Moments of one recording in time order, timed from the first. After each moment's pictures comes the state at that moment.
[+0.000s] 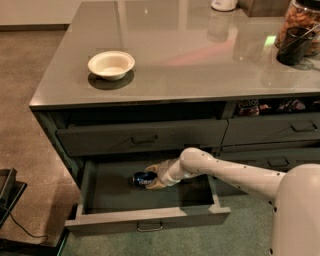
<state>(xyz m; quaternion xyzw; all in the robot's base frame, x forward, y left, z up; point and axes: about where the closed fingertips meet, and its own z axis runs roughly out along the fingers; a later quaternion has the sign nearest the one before) 0.601 0.029 0.431 -0.71 0.60 0.18 0.34</state>
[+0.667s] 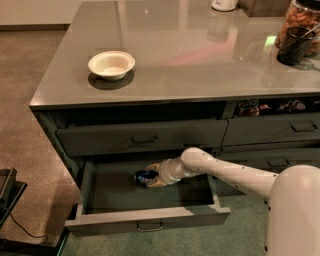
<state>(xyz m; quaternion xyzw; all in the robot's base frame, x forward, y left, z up) 0.618 0.024 0.415 -0.70 0.60 0.18 0.35</state>
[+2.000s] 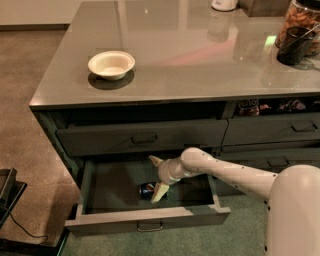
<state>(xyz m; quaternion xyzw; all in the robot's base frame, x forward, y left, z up) 0.618 0.025 0.414 -0.70 0.60 0.18 0.35</state>
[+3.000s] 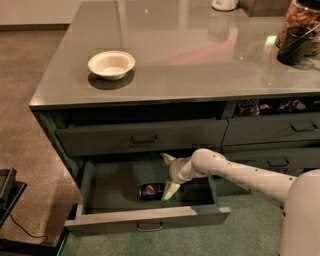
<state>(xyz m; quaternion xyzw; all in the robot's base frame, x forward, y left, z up) 0.625 -0.027 0.422 -0.69 0.62 0.13 0.35</state>
